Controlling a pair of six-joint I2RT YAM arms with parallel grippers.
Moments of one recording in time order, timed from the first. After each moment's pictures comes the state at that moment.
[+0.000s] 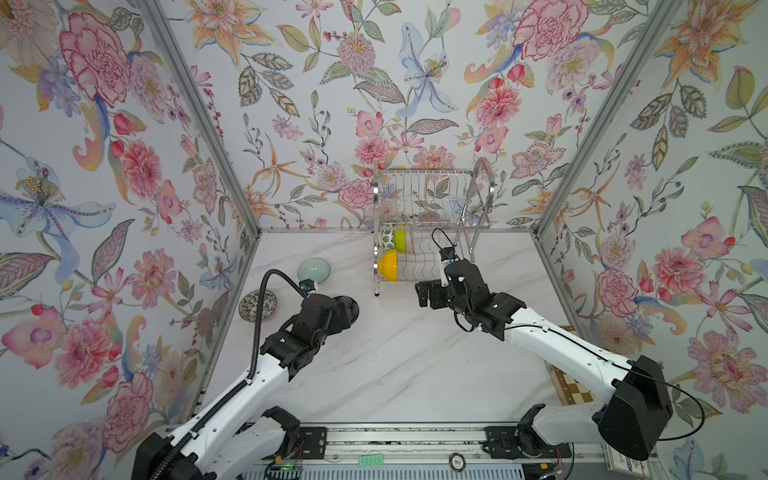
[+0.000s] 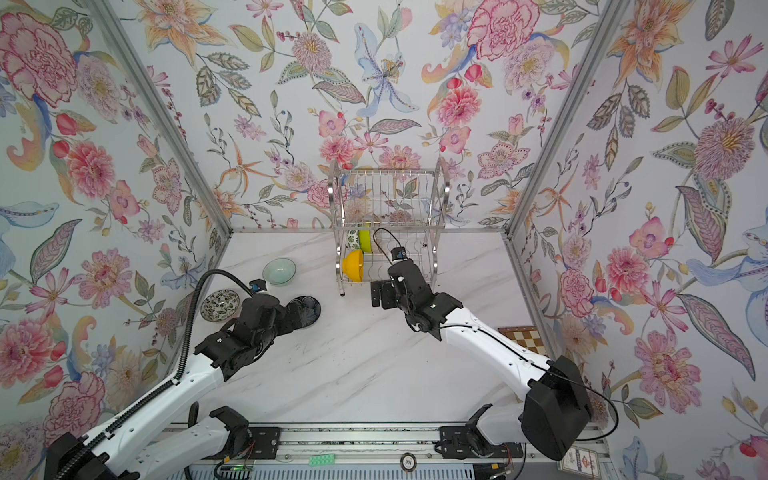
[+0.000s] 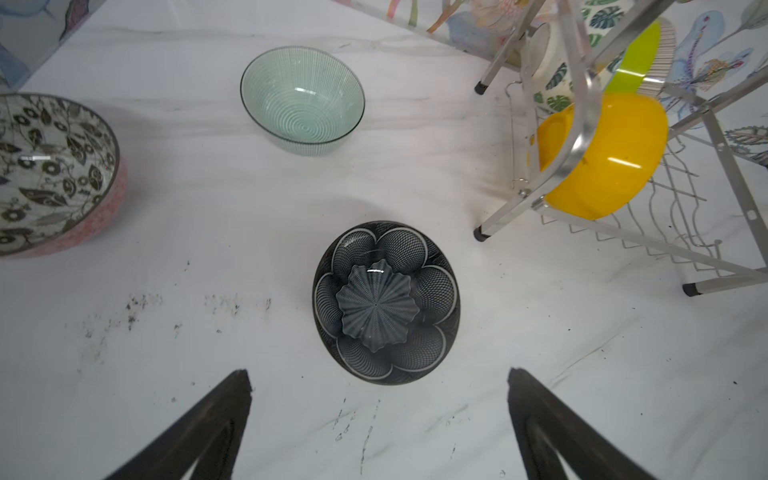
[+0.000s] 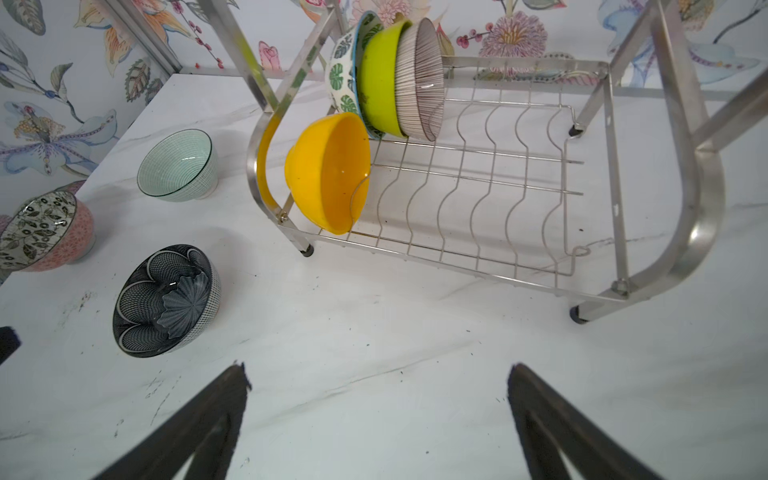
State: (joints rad) left arm -0.49 0.97 0.66 -0.45 -0.33 -0.63; right arm 0.77 1.39 1.10 -0.34 0.26 0.34
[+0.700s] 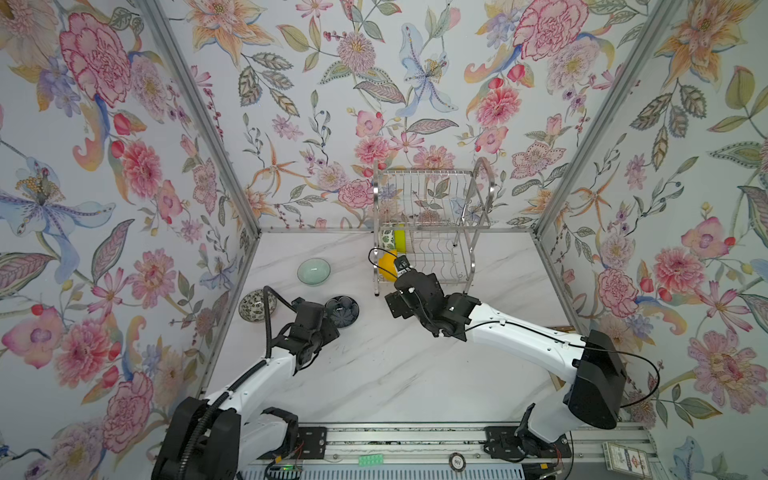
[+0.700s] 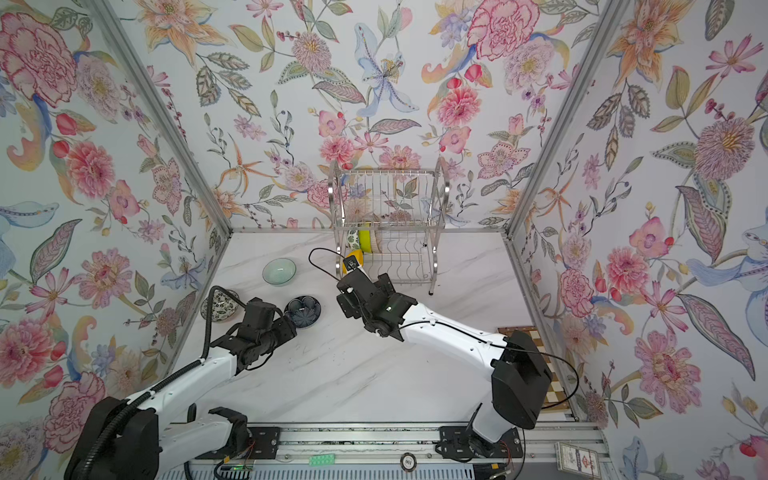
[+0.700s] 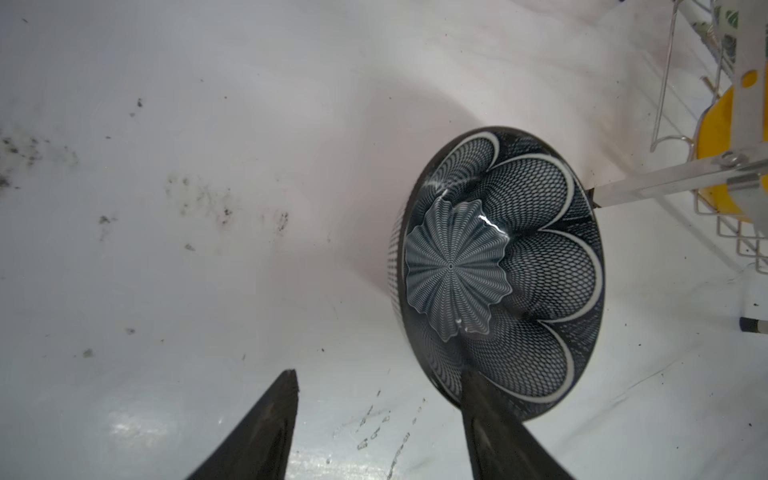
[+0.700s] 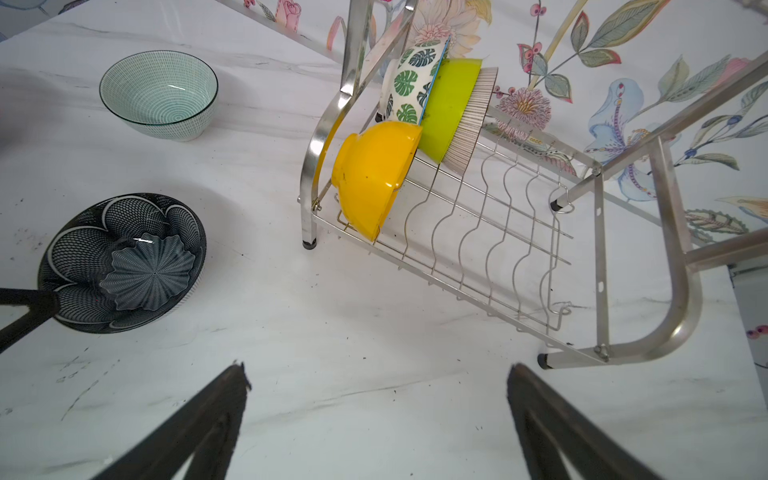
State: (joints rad) left arm -0.31 1.18 0.51 -0.24 -0.07 -0.77; right arm 0.97 1.58 1.28 -0.42 0.54 0.18
